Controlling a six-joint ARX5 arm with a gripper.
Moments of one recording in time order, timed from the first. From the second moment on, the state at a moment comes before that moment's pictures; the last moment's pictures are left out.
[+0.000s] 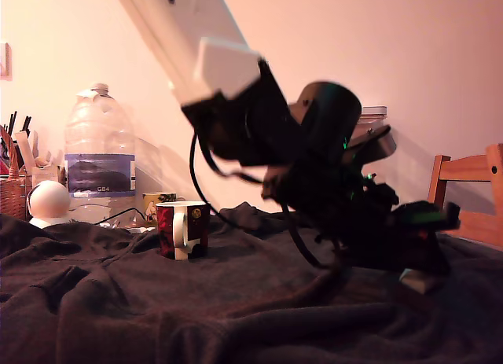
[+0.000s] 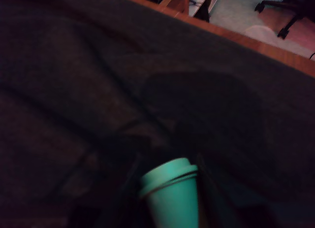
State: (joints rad) arm -0.91 2.25 1.40 0.27 0.28 -0.08
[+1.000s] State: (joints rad) arm -0.81 1.89 1.39 -0.15 0.17 -0.02
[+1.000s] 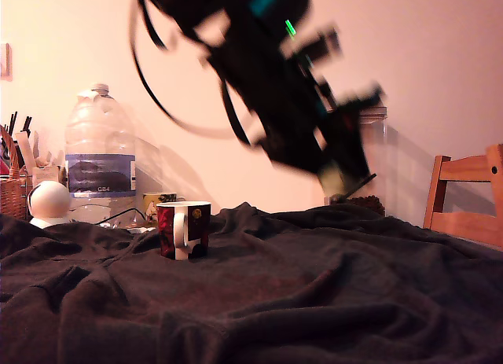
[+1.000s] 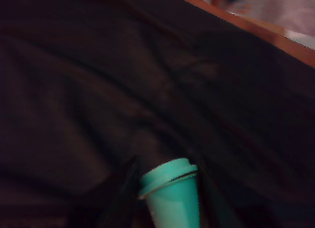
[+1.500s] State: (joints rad) arm -0.65 1.65 1.11 -0.06 0.09 -0.02
